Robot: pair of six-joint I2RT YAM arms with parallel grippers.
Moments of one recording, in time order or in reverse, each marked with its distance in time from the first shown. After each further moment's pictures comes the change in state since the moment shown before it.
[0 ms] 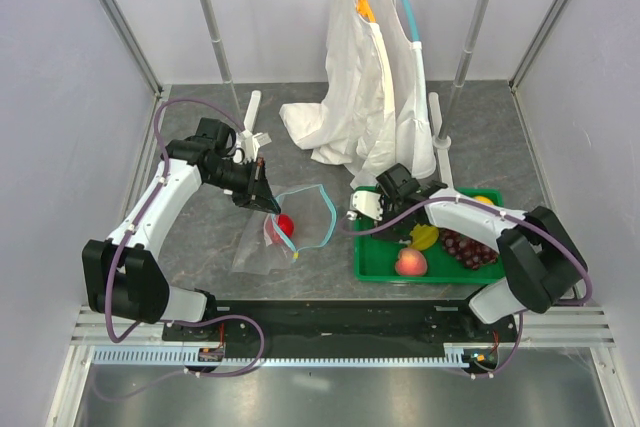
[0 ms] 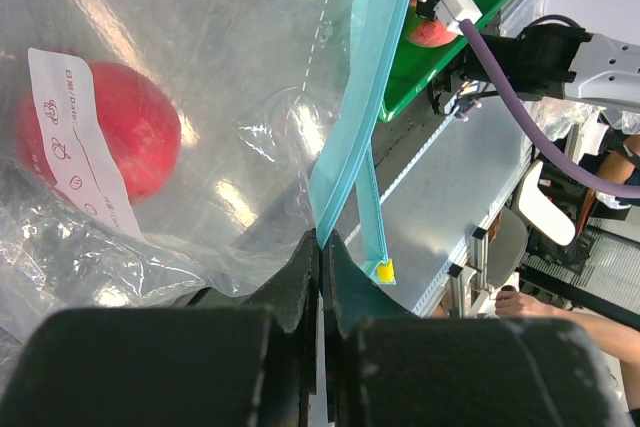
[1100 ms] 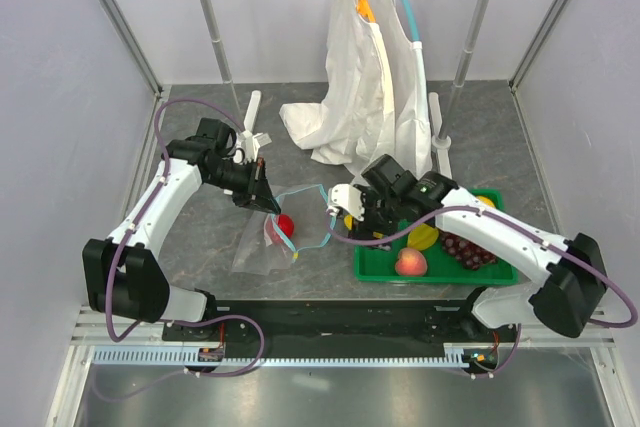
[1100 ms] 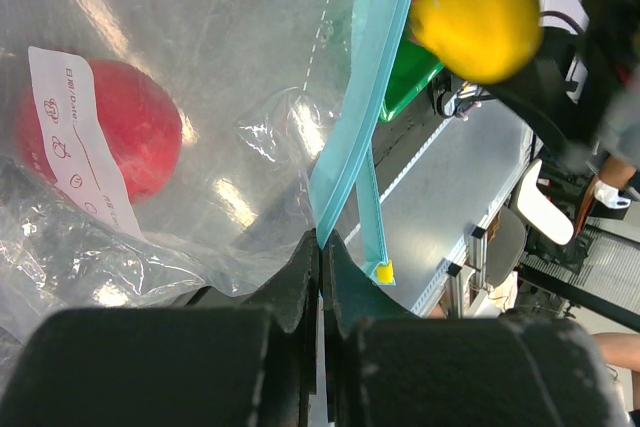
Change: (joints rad) left arm 0.000 0.004 0.000 -0.001 0.000 0.001; right arm 0.170 -0.142 0.238 -0.303 -0.265 0.236
